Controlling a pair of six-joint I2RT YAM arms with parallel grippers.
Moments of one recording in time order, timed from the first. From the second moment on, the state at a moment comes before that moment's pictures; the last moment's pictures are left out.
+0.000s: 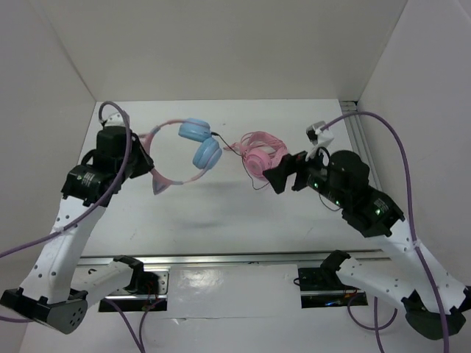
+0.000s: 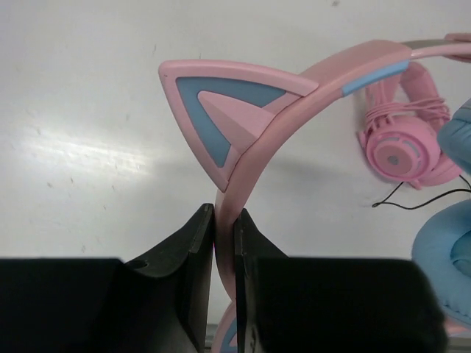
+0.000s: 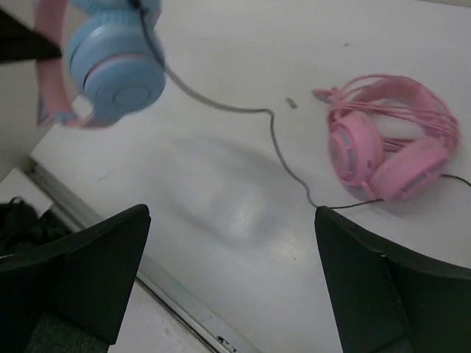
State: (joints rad) left arm -0.28 1.02 1.28 -0.93 -0.23 -0.58; right arm 0.68 0.85 1.18 -0.60 0.07 0.31
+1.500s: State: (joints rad) left arm -0.23 1.17 1.89 -1.25 -0.15 -0.43; right arm 0.68 1.14 0.76 0.46 -0.25 0.10
